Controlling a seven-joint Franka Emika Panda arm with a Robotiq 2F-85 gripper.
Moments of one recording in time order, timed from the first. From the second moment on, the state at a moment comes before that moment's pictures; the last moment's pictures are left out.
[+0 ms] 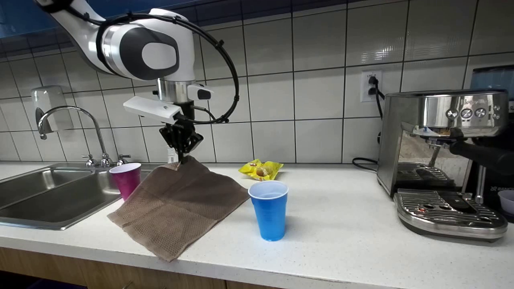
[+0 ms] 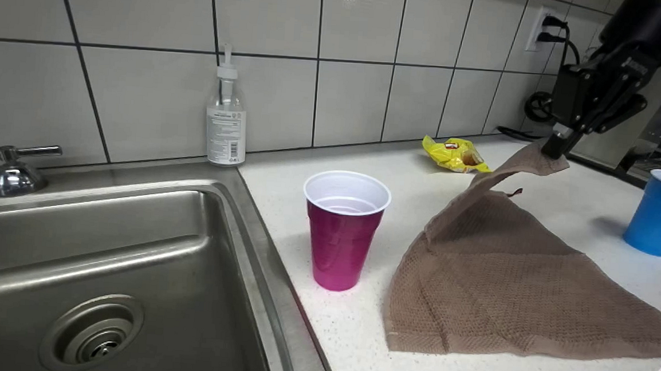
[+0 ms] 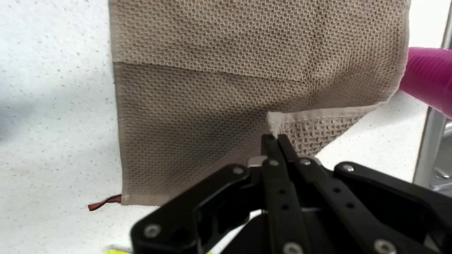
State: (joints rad) arm -0.04 -0.16 -0.03 -2.49 0.31 2.46 -0.15
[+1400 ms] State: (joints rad) arm -0.04 -0.30 -0.09 -2.62 0.28 2.42 -0.27
